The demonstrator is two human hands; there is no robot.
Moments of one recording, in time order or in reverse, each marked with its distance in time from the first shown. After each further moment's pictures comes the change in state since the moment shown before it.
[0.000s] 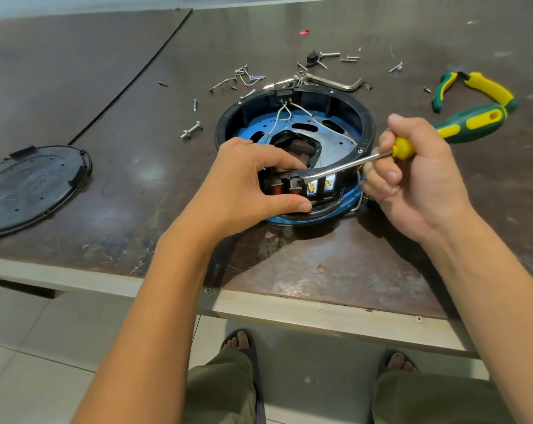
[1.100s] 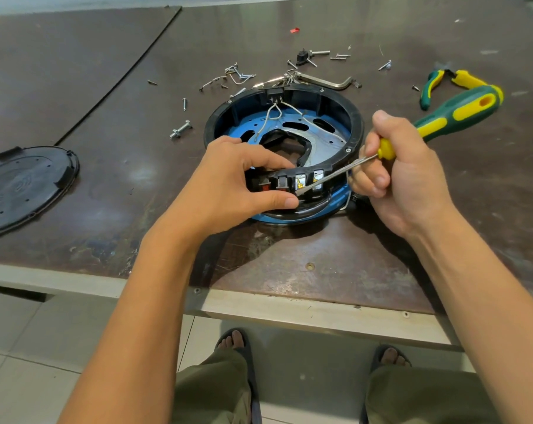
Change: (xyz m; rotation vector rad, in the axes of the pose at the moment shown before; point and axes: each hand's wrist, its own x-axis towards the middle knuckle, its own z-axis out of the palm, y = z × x) left_hand 0.002 -0.003 -0.002 -0.010 -0.041 0.058; right_hand 0.001 0.005 -0.004 -0.098 -0.037 -0.113
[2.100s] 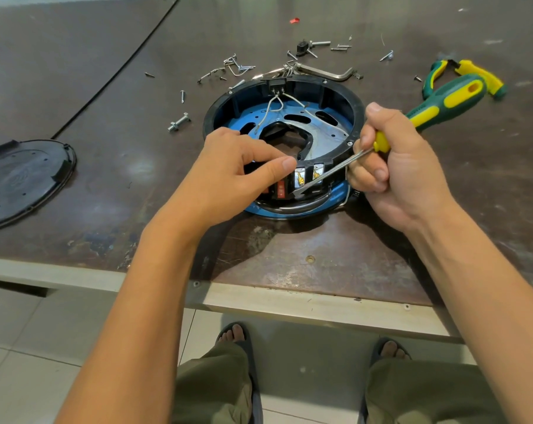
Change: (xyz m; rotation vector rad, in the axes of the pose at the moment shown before) left_hand 0.000 0.009 0.001 -0.018 0.017 -0.008; right_hand -0.002 -0.001 0.005 0.005 -0.030 0.037
